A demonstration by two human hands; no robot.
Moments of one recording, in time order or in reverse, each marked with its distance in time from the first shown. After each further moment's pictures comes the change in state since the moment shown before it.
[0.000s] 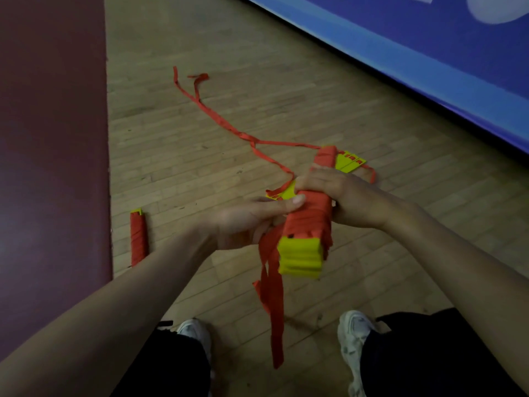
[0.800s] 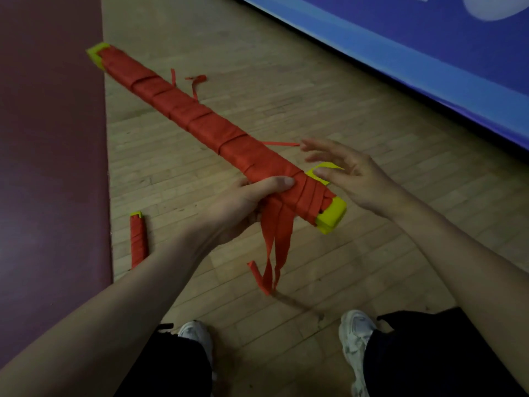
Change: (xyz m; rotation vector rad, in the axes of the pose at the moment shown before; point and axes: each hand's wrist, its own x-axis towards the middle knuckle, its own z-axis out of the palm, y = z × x) left_hand 0.000 0.013 0.005 -0.092 0.401 0.226; right_hand 0.003 -0.009 -0.015 0.677 0.269 0.389
